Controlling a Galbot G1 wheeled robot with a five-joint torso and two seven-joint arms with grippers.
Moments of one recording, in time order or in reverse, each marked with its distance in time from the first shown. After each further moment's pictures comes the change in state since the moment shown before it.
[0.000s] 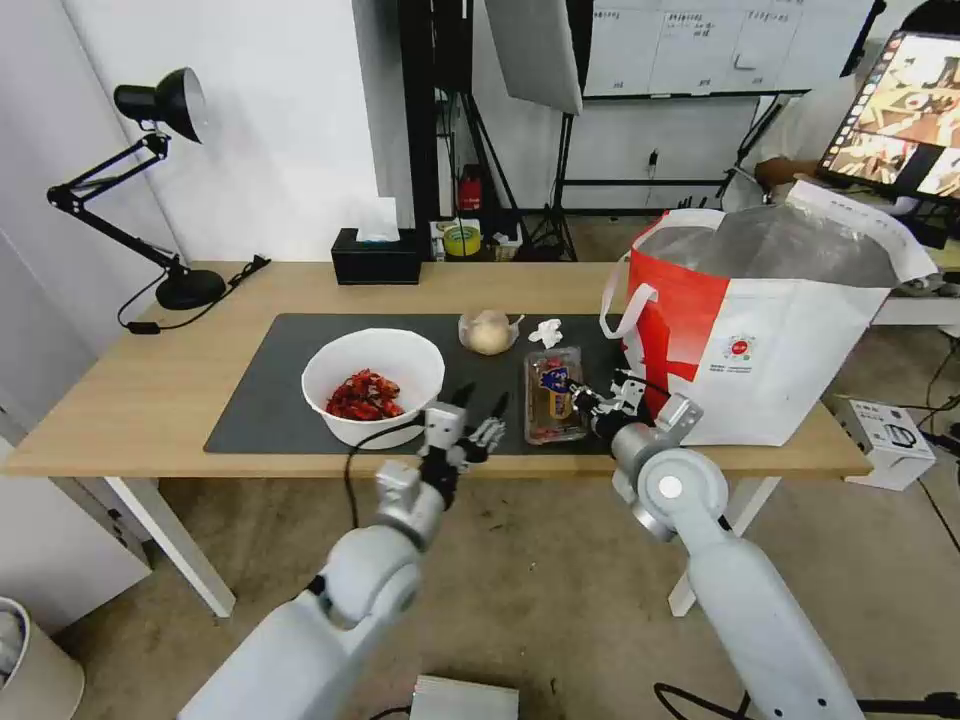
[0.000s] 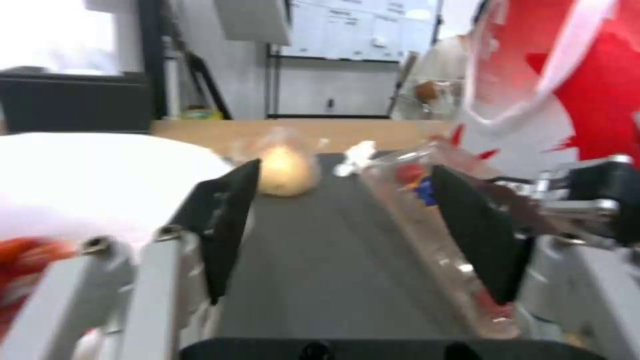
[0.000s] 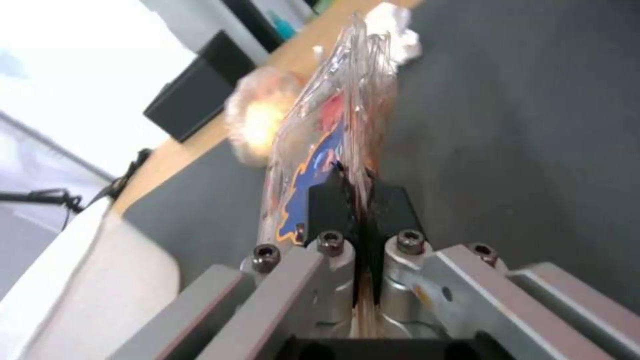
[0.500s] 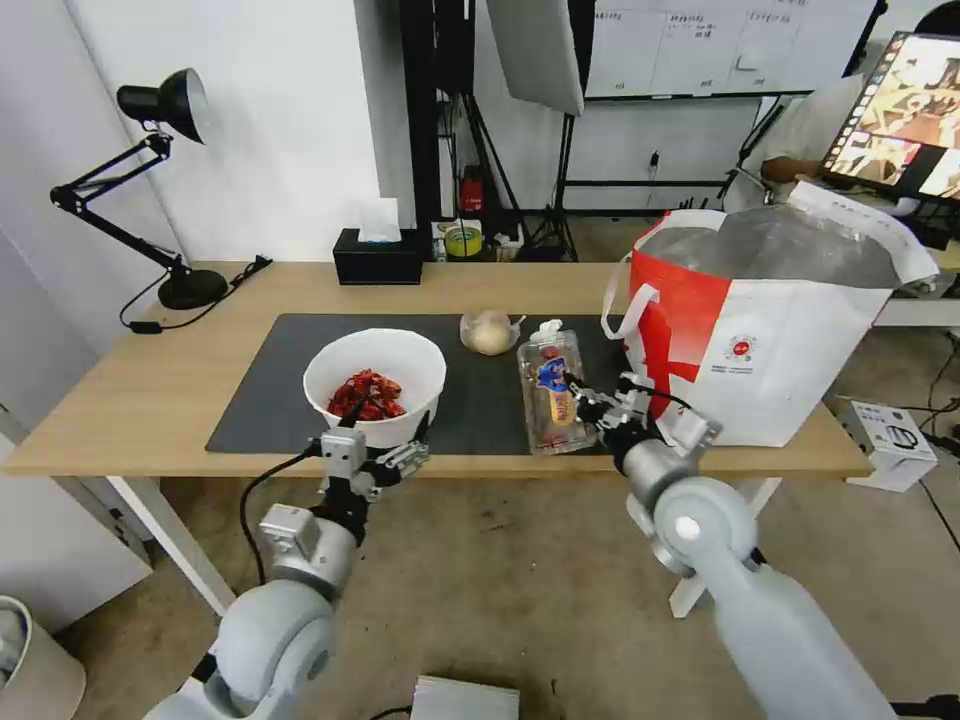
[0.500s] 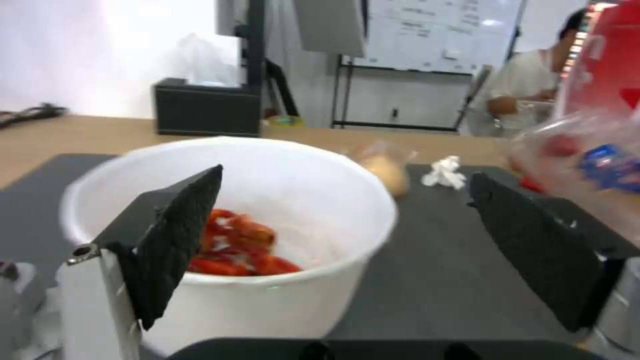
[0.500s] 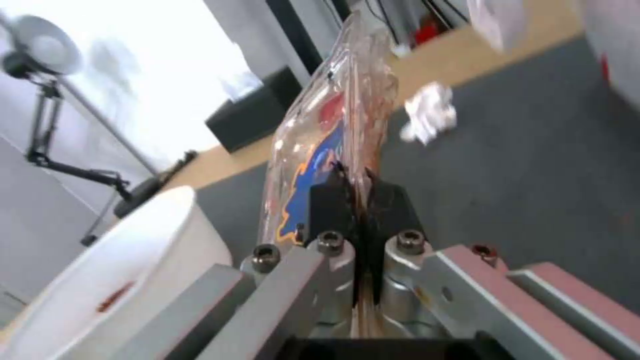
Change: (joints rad) left arm 0.245 -0.001 -0.224 -0.167 0.016 0.010 -0.022; right arm -0.145 -0.104 0.054 0.195 -0.094 0.045 -0.107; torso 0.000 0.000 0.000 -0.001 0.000
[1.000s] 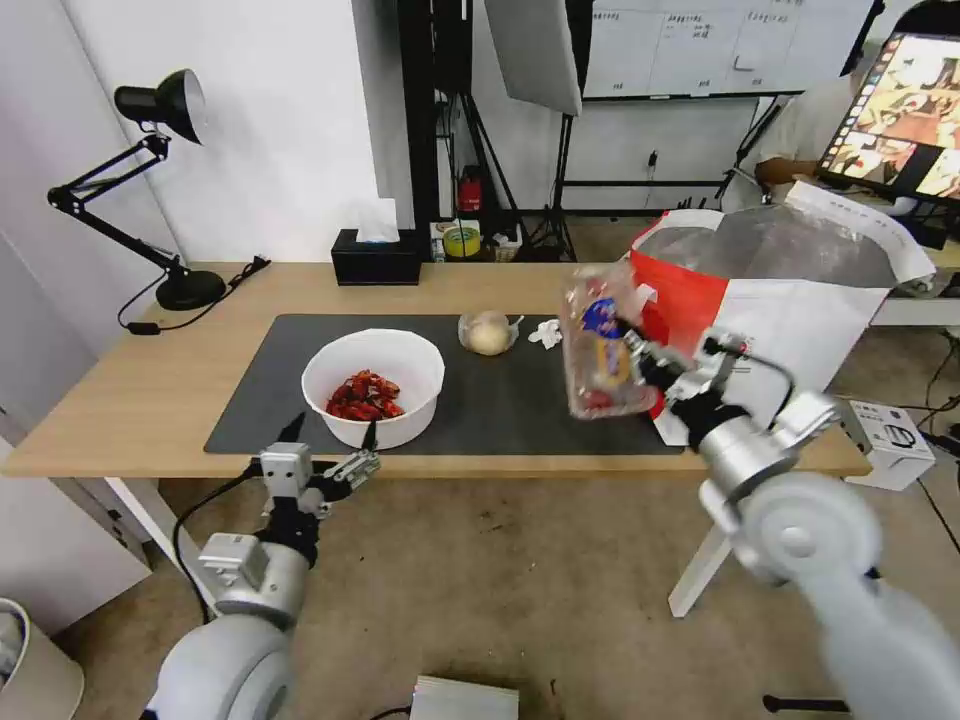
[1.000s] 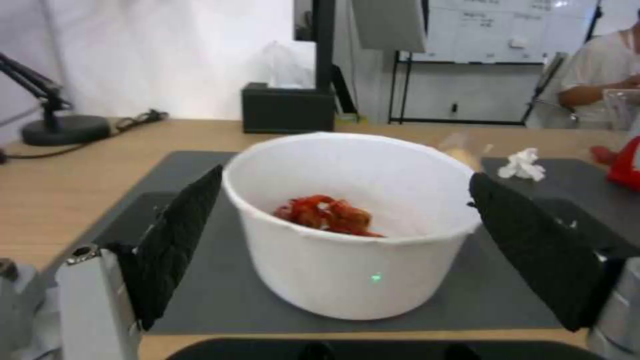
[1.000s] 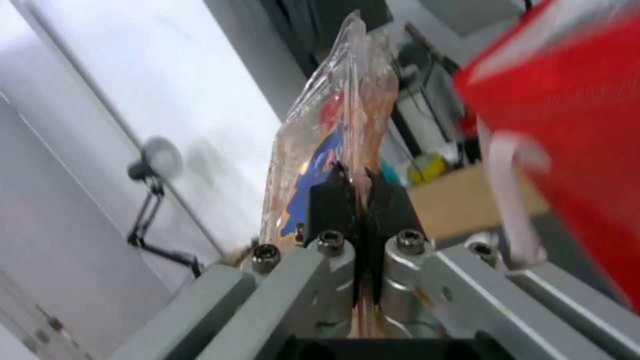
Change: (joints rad) left arm 0.197 -0.044 -0.174 -0.095 0.081 -0.004 0.002; right arm -0.006 -0.144 0.220 0.195 0.242 0.044 -0.025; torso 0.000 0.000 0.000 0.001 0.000
